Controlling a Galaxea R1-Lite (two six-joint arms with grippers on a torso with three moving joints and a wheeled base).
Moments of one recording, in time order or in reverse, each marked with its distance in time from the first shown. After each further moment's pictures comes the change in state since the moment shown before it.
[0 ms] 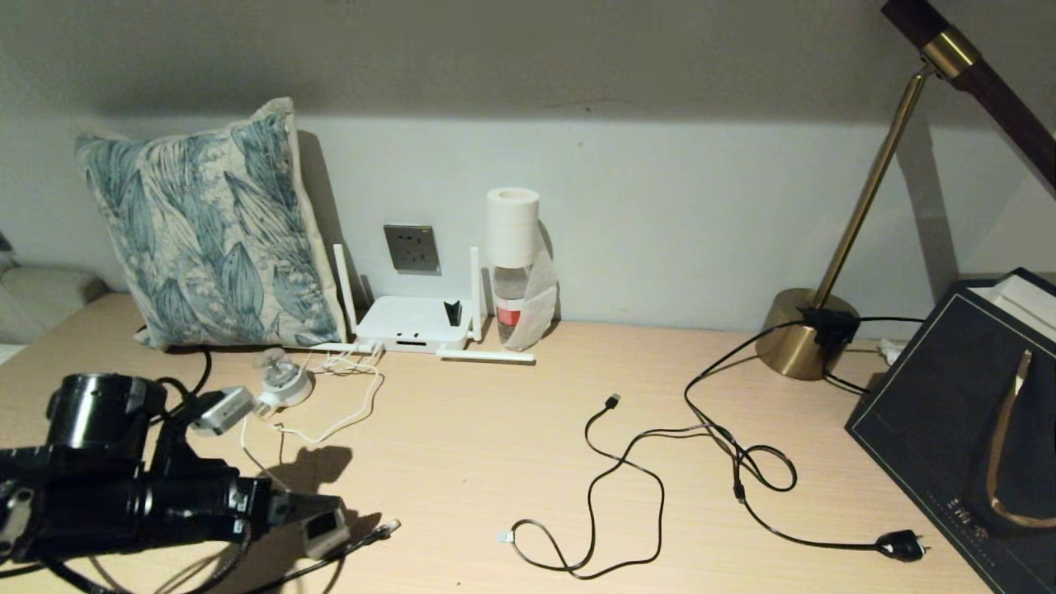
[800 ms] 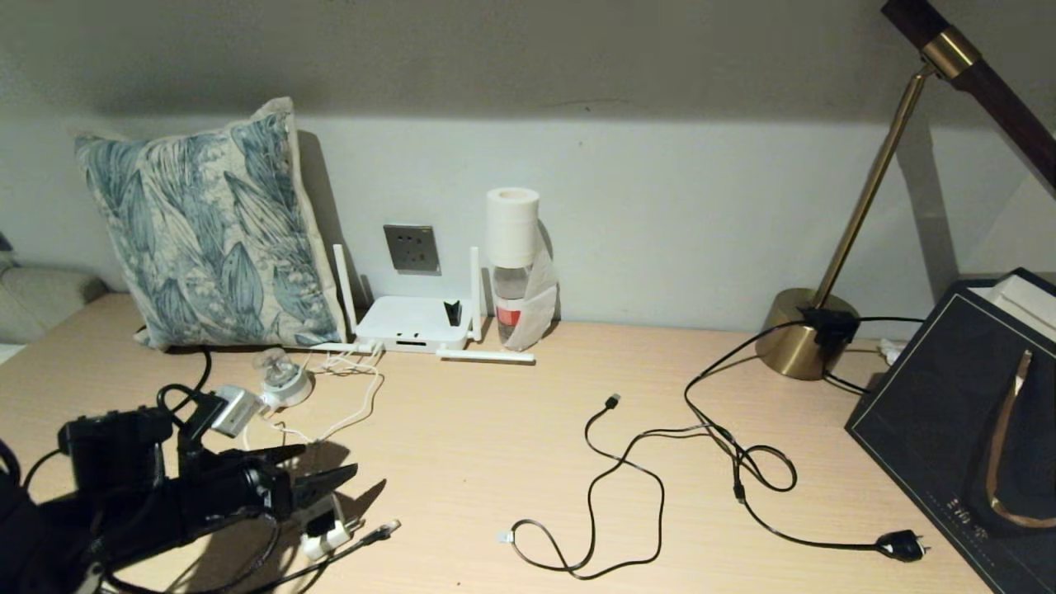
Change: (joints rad) left arm 0.043 0.291 0.238 -0.863 -0.142 0.090; right arm 0.000 0.000 0.000 -0.001 0.000 0.000
